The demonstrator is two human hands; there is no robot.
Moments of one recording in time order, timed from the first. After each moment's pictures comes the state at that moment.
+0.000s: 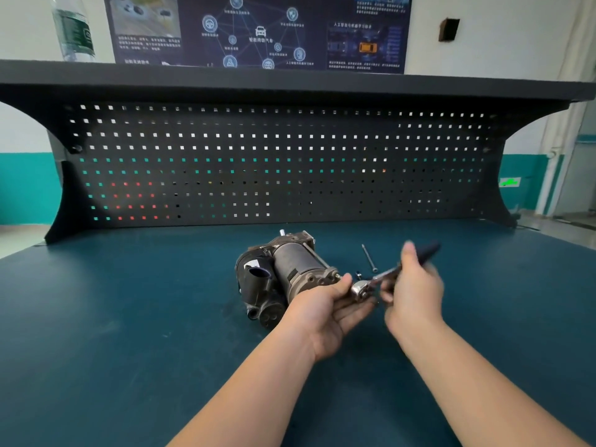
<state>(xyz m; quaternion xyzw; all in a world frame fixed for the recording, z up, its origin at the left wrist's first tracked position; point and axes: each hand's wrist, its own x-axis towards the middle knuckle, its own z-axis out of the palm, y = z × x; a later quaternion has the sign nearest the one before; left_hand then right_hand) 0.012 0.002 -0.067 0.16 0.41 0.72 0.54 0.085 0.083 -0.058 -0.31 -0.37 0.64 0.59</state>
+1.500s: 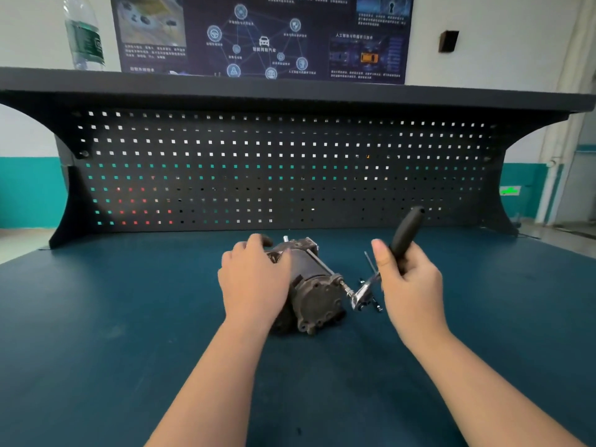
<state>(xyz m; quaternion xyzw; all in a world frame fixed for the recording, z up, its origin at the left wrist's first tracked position) -0.045 -0.037 -0.040 0.29 0.82 0.46 -0.15 0.093 0.083 -0.065 -0.21 -0.69 0.33 0.61</state>
